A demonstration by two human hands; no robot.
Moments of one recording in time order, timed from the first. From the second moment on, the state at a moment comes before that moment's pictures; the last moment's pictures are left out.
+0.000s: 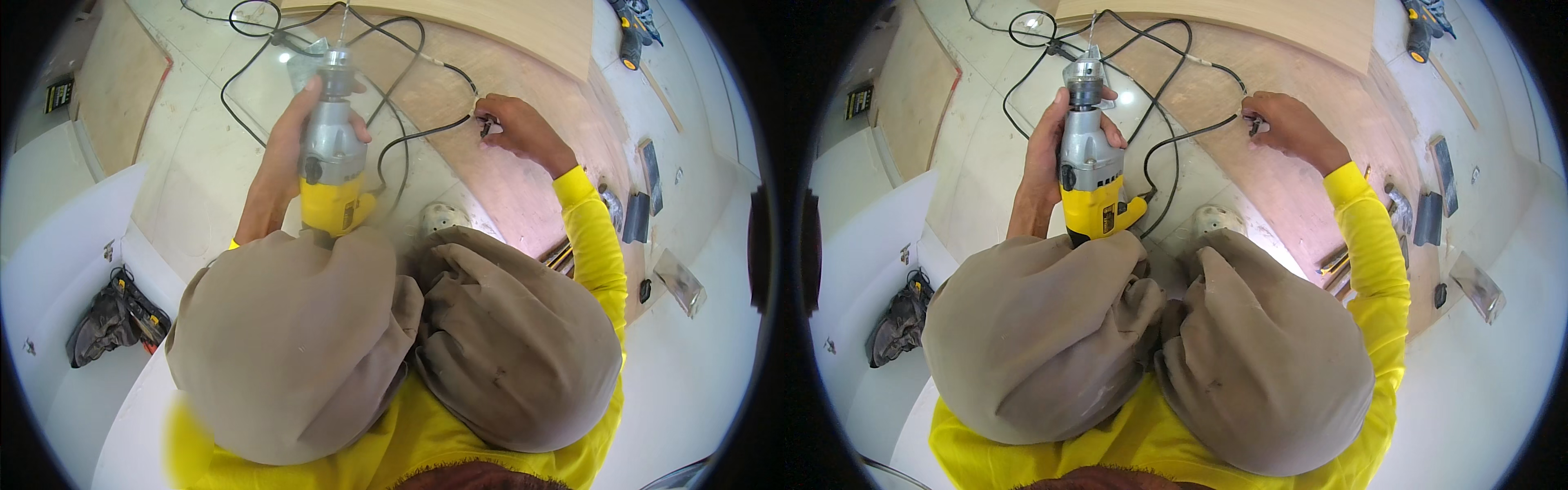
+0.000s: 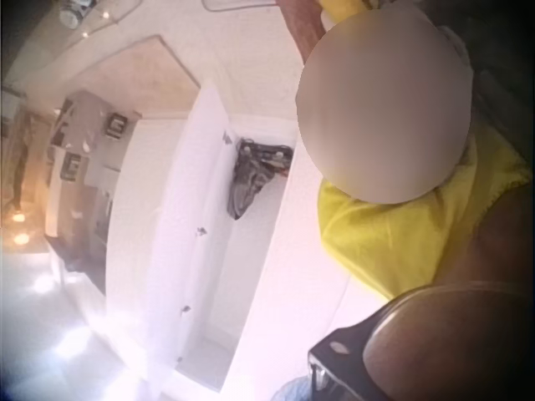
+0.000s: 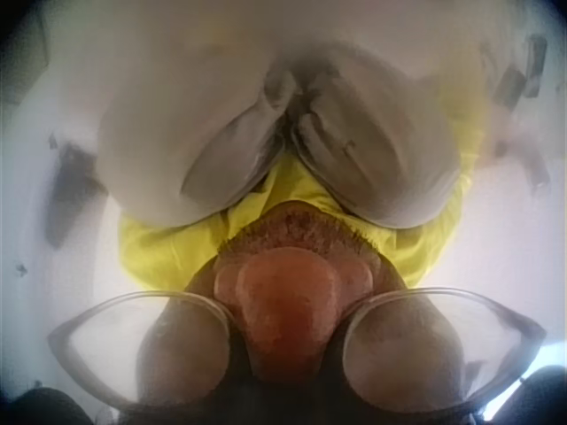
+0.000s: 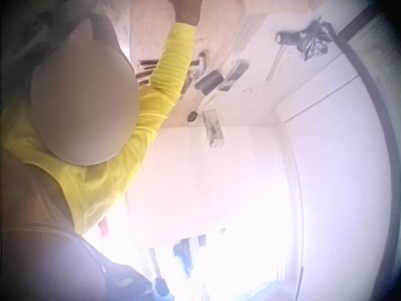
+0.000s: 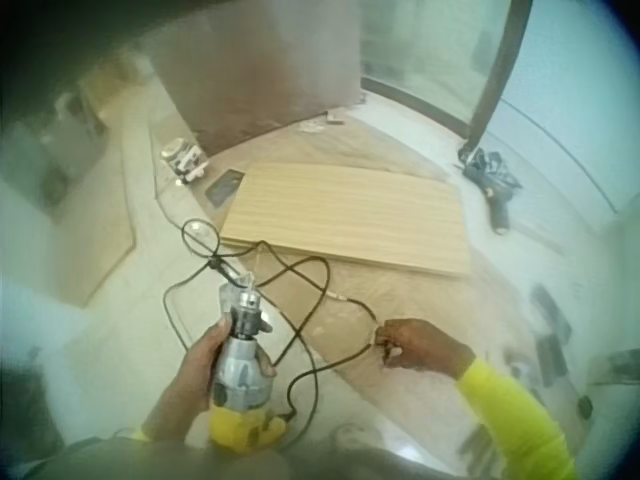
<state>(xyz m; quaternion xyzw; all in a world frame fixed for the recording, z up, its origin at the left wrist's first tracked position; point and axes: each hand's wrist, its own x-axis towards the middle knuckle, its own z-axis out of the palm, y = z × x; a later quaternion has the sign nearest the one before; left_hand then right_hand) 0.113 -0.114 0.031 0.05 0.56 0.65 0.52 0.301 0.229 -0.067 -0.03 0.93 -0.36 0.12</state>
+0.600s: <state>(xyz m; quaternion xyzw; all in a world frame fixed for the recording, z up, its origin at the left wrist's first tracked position) 0.124 -0.052 0.077 0.30 0.57 0.68 0.36 0.263 0.162 0.100 0.17 0.55 -0.80 -0.16</state>
